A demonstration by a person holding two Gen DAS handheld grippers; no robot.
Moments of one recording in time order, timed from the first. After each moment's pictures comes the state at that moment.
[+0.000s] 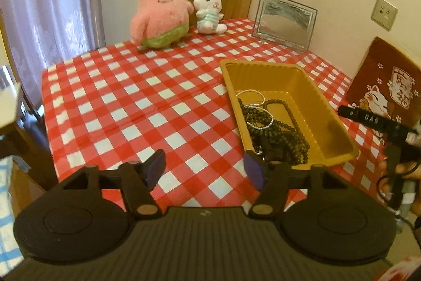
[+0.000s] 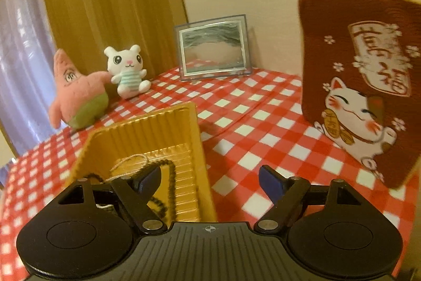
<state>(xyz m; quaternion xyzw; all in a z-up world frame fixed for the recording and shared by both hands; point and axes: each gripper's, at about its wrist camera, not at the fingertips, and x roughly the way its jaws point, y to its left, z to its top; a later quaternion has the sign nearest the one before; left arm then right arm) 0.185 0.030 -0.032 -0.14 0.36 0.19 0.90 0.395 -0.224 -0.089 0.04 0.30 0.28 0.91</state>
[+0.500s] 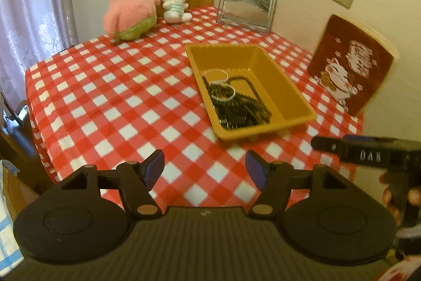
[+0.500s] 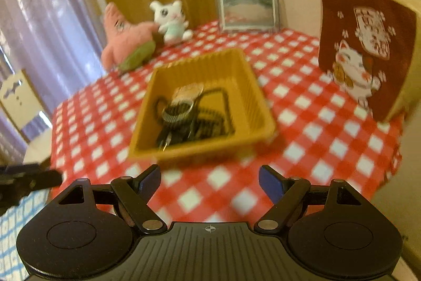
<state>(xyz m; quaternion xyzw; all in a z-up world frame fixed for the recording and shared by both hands) 0.138 0.002 -0.014 -0.14 0.38 0.11 0.91 0.254 -0.232 -0.051 -0.01 0.40 0.32 0.86</state>
